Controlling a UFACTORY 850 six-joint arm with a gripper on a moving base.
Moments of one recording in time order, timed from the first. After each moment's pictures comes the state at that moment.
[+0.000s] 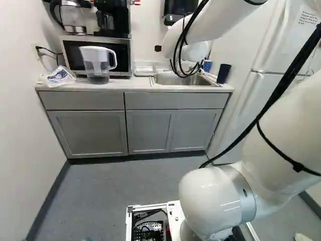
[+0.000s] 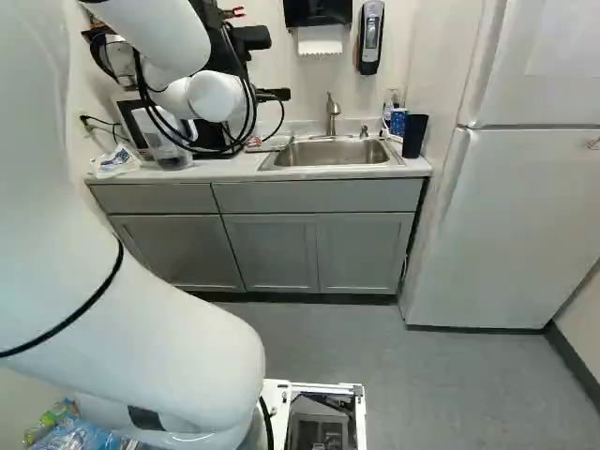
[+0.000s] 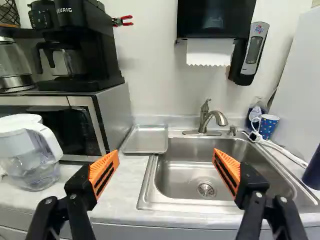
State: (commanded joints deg) arm 2.9 8.4 -48.8 0.0 28.0 0.0
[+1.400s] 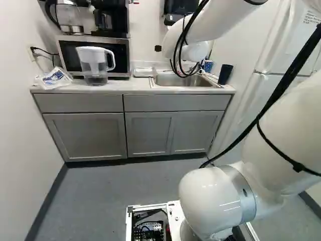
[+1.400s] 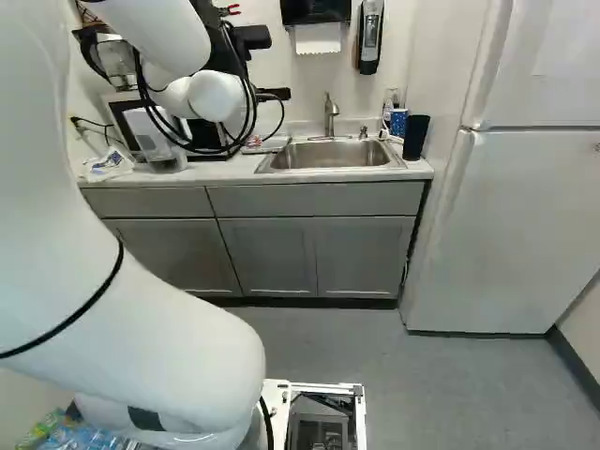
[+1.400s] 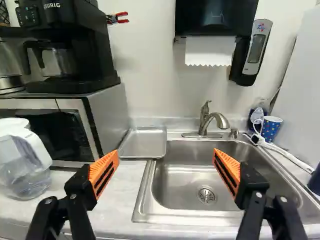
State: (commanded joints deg) arm 2.9 8.4 -48.8 0.0 28.0 0.0
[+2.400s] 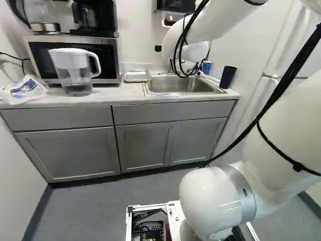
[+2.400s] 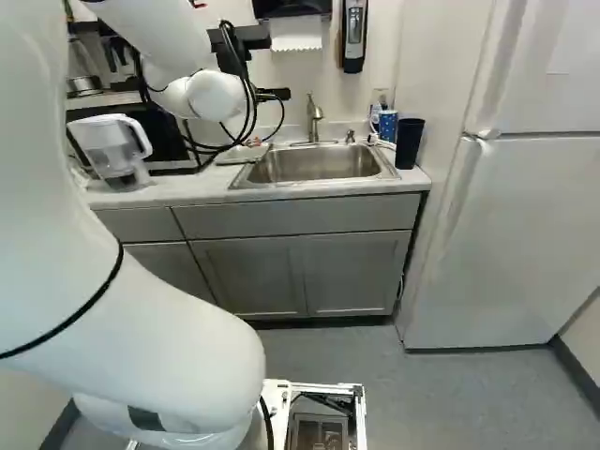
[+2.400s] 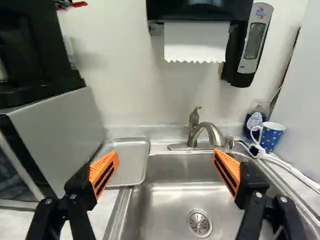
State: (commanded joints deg) arm 2.9 8.4 -48.8 0.0 28.0 0.0
